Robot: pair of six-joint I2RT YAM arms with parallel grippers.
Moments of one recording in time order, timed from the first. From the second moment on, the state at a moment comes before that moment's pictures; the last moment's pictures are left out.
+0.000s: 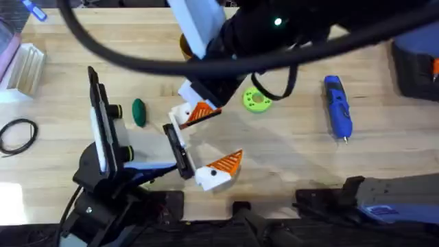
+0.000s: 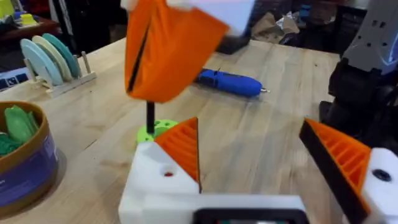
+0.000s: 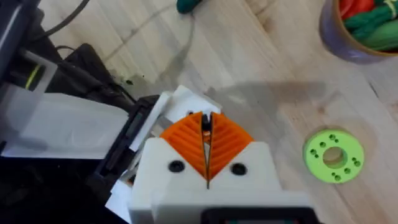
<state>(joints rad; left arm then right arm) -0.45 0.01 0.01 -0.05 0.71 -0.01 0.95 1.59 1.70 -1.14 -0.15 0.05</state>
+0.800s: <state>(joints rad) -0.45 0.01 0.01 -0.05 0.71 -0.02 1.01 1.62 1.70 -1.16 -0.13 0.05</state>
